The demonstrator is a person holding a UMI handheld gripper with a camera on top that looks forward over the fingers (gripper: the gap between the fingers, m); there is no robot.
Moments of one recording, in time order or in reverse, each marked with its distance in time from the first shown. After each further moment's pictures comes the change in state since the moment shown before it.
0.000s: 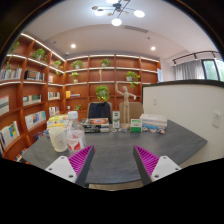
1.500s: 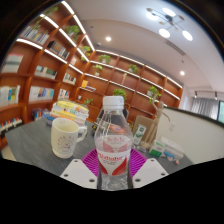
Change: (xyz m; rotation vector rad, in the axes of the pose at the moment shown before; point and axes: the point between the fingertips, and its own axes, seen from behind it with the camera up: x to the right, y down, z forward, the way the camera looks) arm -0.132 0.002 0.138 0.061 -0.053 -0.386
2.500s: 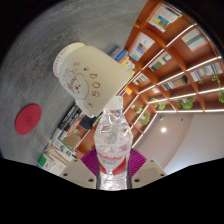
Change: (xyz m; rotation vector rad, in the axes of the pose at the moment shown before) arm -0.031 -0.106 0.086 0.173 0.265 -1.894
